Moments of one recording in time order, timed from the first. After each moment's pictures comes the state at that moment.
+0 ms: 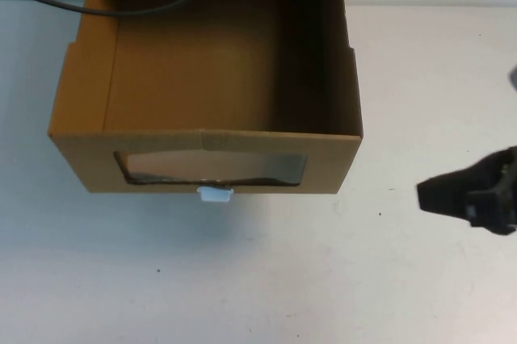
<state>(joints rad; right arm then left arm) 0.29 0.99 -0.95 0.60 0.96 -0.36 -0.15 1.94 -2.06 -0.65 0.95 0.53</state>
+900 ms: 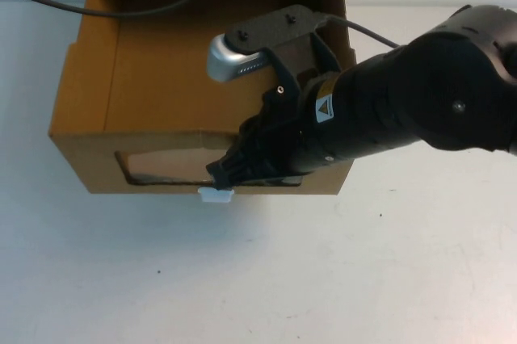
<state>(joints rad) 0.83 1.53 -1.39 0.10 0.73 0.05 -0.15 1.94 -2.06 -0.65 0.95 0.53</state>
